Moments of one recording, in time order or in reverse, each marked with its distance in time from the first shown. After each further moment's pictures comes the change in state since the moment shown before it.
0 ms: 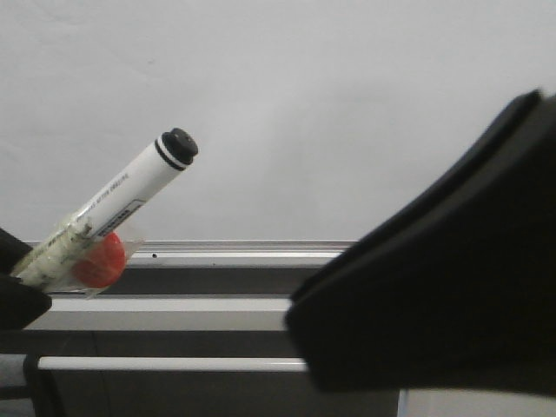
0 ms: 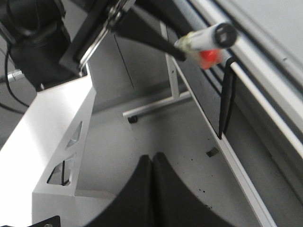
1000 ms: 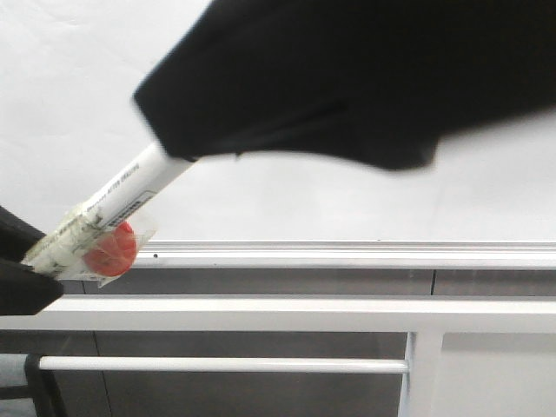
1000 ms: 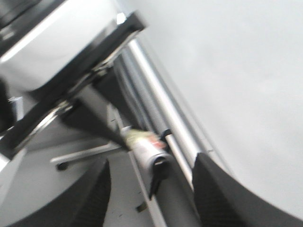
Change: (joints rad) left arm 0.000 0.000 0.000 0.058 -0.031 0.009; right arm 0.145 0.065 -0.118 -0.082 -0.394 -0.018
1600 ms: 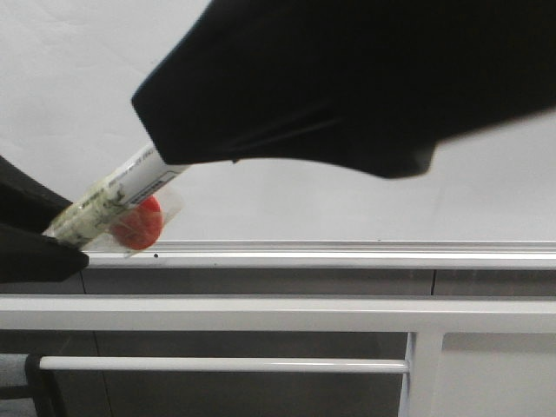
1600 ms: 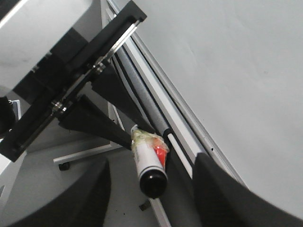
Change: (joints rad) left arm 0.000 0.000 0.000 0.169 -0.058 0.002; right arm -0.002 0.003 0.000 0.005 0.023 0.004
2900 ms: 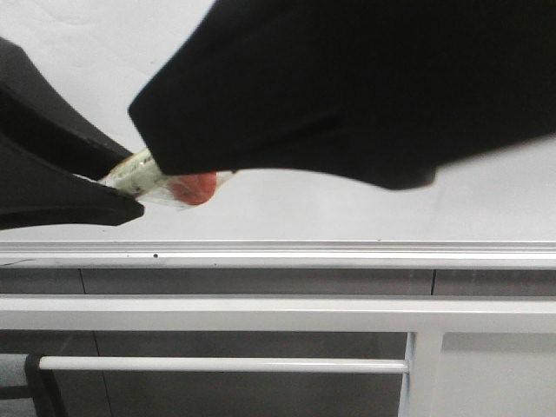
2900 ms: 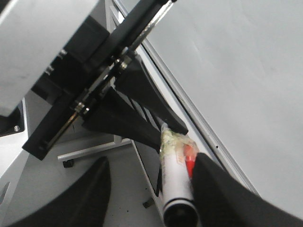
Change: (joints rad) left arm 0.000 0.083 -0.076 0.156 -0.012 0.025; right arm 0.000 0.000 0.000 0.000 0.018 0.002
